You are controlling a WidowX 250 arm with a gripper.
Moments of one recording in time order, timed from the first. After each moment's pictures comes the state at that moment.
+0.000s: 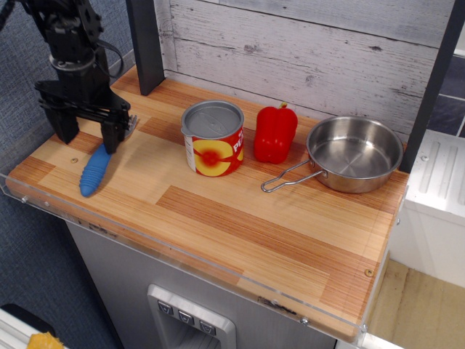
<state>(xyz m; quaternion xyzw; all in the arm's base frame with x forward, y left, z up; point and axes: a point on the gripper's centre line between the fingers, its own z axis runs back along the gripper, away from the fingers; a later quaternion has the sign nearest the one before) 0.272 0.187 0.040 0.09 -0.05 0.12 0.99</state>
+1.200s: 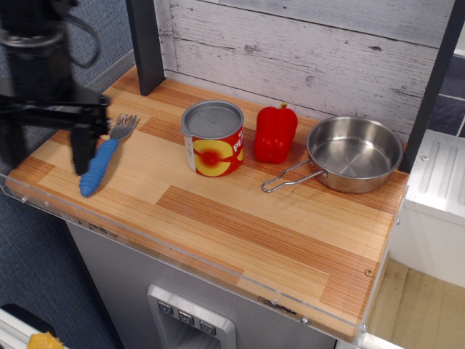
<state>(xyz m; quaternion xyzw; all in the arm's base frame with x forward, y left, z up) 0.172 0.123 0.117 0.09 0.00 0.24 0.97</state>
